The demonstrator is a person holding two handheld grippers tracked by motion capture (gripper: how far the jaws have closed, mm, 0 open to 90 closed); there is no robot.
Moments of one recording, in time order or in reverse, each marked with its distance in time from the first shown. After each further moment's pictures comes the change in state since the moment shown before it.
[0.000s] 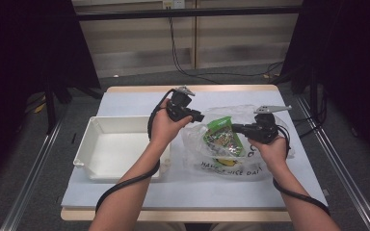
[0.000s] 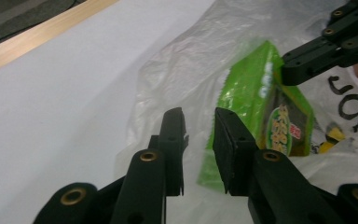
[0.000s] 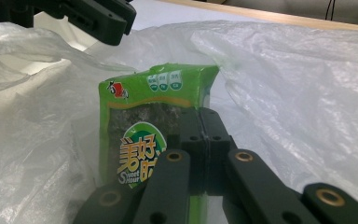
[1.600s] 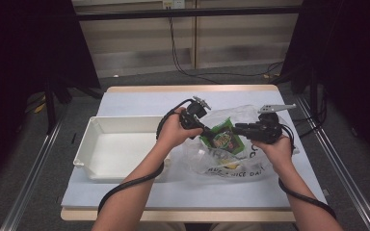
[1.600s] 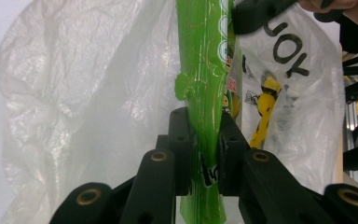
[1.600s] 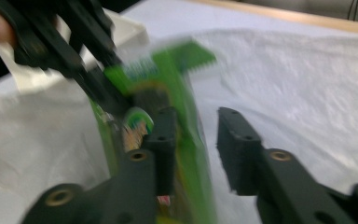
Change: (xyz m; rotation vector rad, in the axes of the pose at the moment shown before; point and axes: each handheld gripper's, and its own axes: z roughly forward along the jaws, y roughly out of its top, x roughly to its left) left arm -0.021 0.003 0.028 0.205 -0.222 0.067; right arm -0.003 0.003 -0.012 0.014 0.072 -0.016
